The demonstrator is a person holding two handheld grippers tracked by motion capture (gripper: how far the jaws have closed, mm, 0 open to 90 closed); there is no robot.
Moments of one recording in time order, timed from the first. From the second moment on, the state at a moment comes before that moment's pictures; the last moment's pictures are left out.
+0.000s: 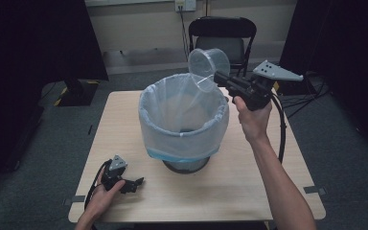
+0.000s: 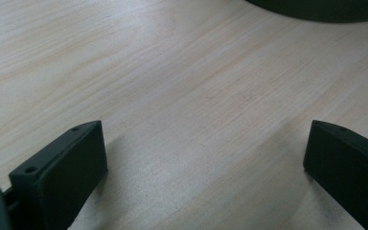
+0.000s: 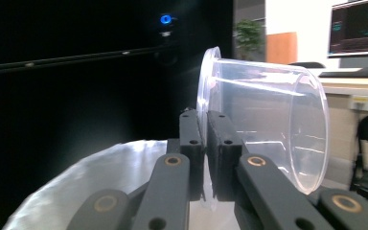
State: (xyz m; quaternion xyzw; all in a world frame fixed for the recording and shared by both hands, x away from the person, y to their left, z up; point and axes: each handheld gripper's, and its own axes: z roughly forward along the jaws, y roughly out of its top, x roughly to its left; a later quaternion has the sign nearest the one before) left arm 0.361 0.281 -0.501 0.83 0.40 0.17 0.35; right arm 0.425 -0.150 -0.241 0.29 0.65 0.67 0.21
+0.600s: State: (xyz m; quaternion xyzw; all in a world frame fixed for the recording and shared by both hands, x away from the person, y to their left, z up) left arm 0.361 0.281 -0.501 0.83 0.40 0.17 0.35; right arm 0.422 -0.124 -0.275 0.28 0.71 0.63 0.16
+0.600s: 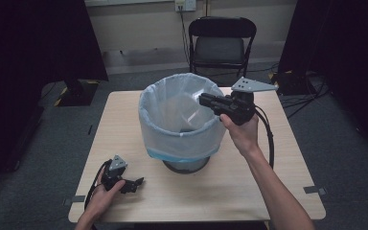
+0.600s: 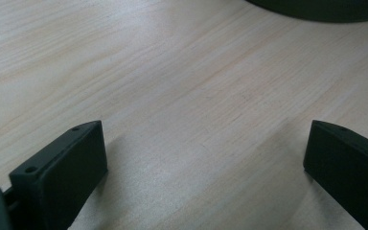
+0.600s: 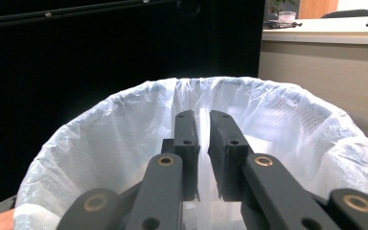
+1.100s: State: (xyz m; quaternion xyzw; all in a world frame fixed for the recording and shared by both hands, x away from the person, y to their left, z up) left arm 0.361 0.281 -0.501 0.83 0.41 0.17 0.34; right arm 0.429 -0.136 -0.271 0.32 0.70 0.61 0.19
